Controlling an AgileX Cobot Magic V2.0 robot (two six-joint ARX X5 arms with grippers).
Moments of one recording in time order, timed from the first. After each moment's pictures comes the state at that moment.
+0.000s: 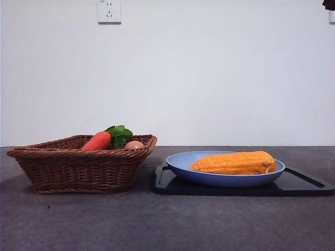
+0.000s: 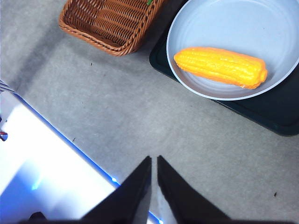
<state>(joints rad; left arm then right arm) 0.04 0.21 0.19 -0.02 0.20 0.14 0.25 0.95 1.12 -1.14 -0.52 -0.05</state>
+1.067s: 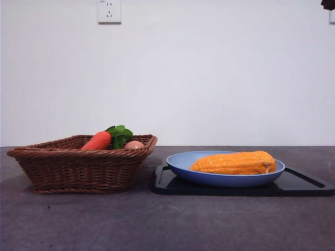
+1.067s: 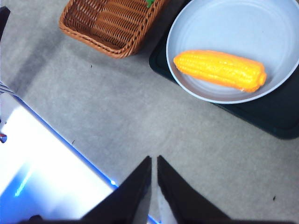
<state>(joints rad) 0.06 0.00 0.03 -0.17 0.20 0.05 0.25 0.95 1.12 -1.12 -0.52 -0.05</state>
